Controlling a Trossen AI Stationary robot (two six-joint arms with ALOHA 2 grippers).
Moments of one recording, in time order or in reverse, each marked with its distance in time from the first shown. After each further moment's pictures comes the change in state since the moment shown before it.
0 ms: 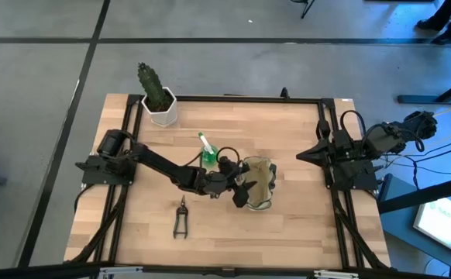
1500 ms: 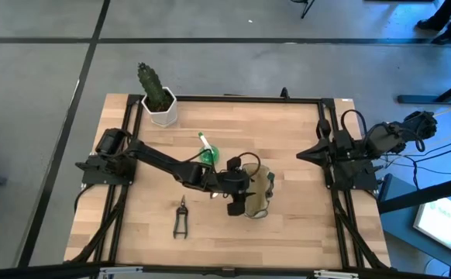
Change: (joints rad) left arm 0.016 -0.019 0.216 -0.450 0.273 0.393; right arm 0.000 0.000 0.000 0.026 0.005 -0.039
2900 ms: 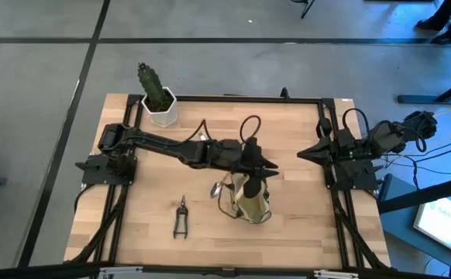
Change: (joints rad) left arm 0.132 -0.006 0.235 0.148 0.262 -0.140; right arm 0.000 0.000 0.000 0.049 -0.003 -0.024
